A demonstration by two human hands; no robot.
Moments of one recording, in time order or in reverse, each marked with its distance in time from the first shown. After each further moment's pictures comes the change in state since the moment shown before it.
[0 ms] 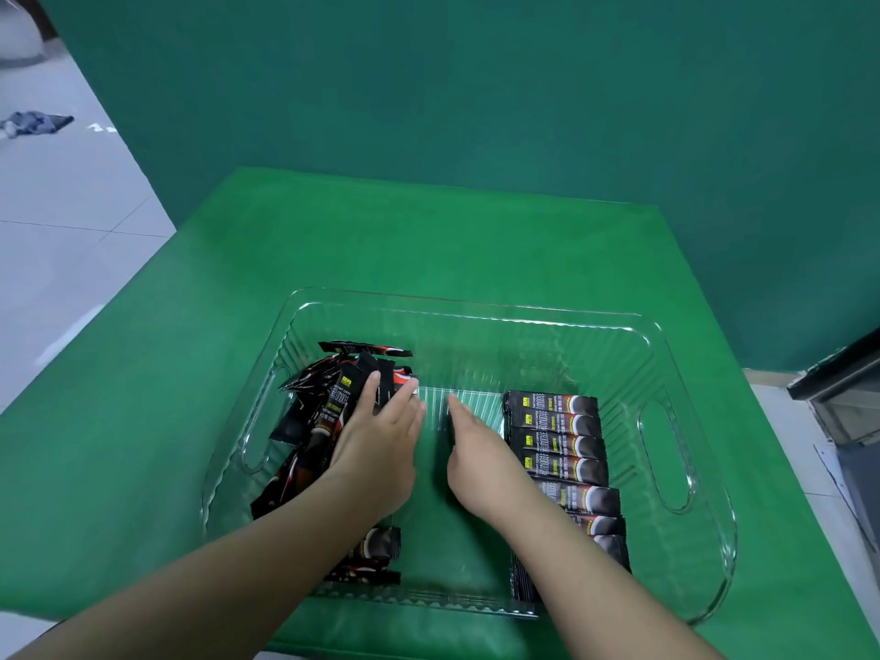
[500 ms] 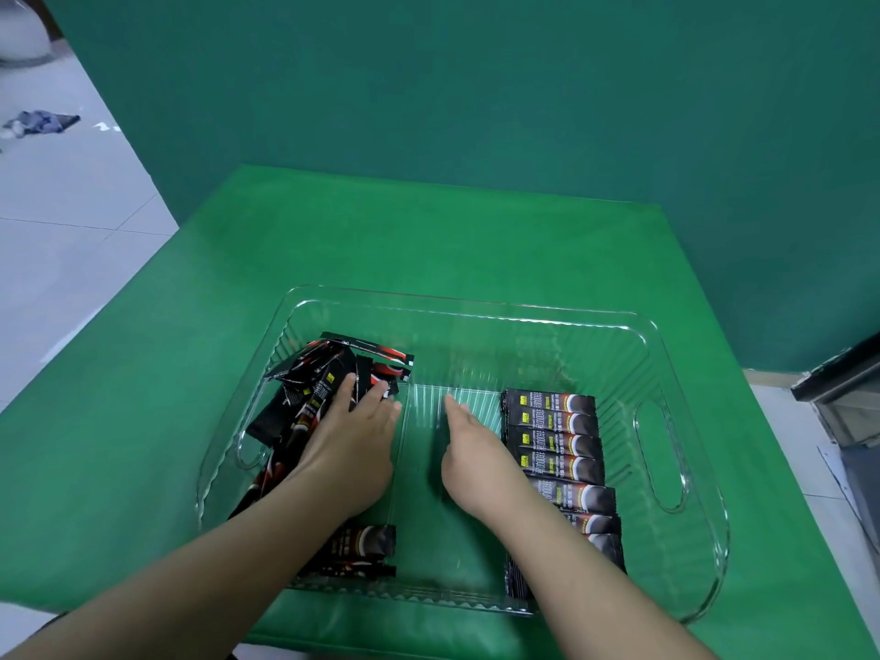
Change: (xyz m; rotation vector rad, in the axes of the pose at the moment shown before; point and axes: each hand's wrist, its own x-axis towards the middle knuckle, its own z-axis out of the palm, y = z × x) left_hand -0.009 -0.015 0.008 -0.064 -0.034 -0.039; right_hand -0.002 -0.002 -0.001 -0.011 -0.041 -0.006
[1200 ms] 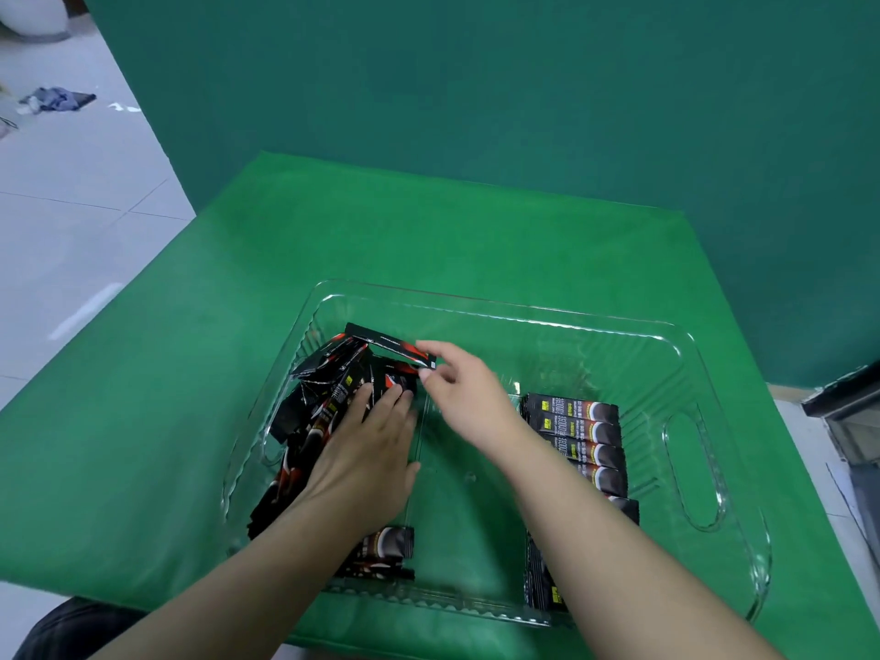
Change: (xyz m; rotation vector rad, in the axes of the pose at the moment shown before) left_hand -0.010 0.004 0.013 -0.181 0.130 -0.045; right_hand 0.045 -0.039 -0.021 0.423 0.152 -0.135
